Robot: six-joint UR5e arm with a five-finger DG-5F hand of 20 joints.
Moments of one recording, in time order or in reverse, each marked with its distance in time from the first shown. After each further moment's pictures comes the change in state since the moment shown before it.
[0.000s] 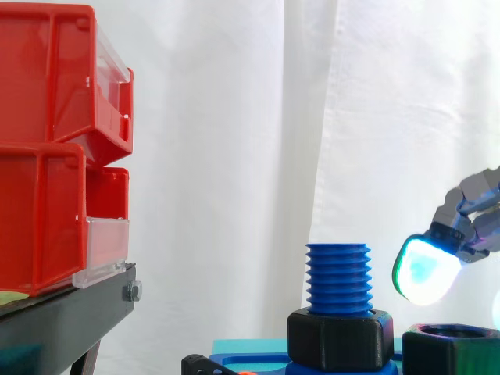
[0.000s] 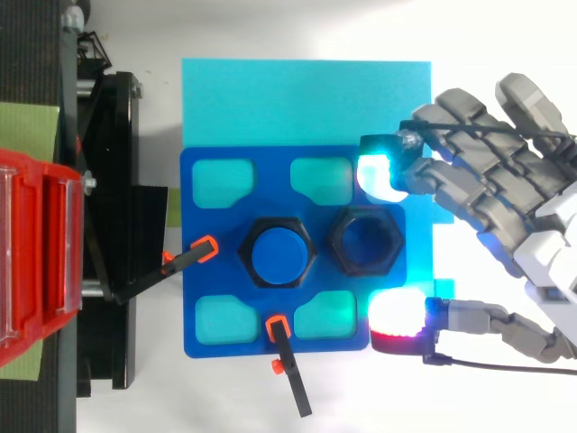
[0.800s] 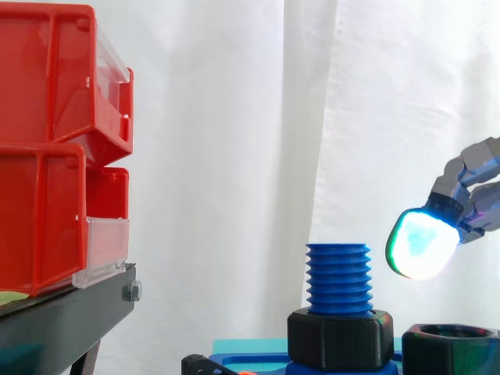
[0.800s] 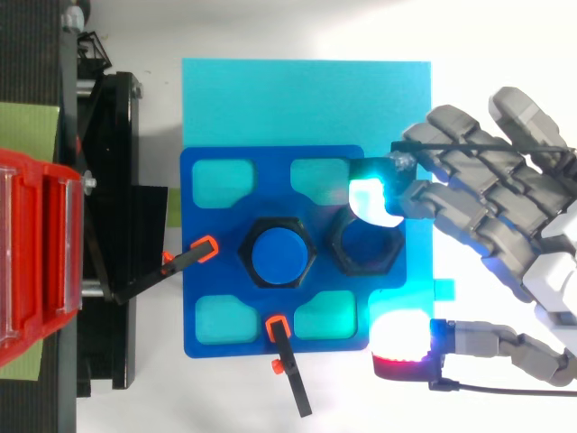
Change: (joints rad) arm 0.005 0.027 0.000 -0.017 -0.050 0.040
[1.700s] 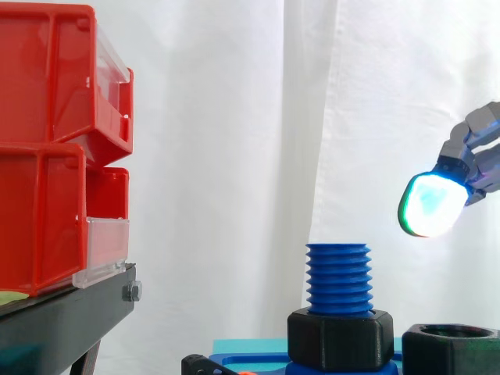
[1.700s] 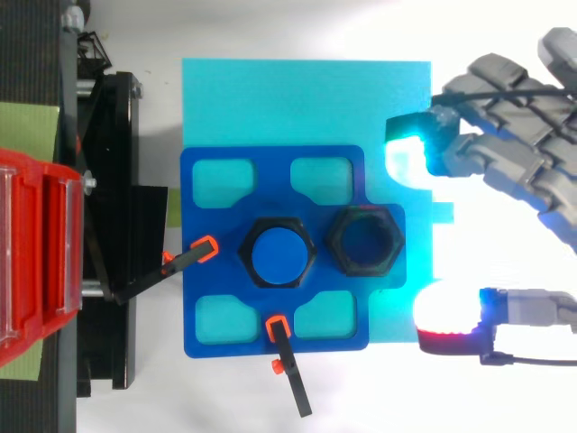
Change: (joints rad) arm -0.043 0.084 0.000 -0.175 -0.076 0.057
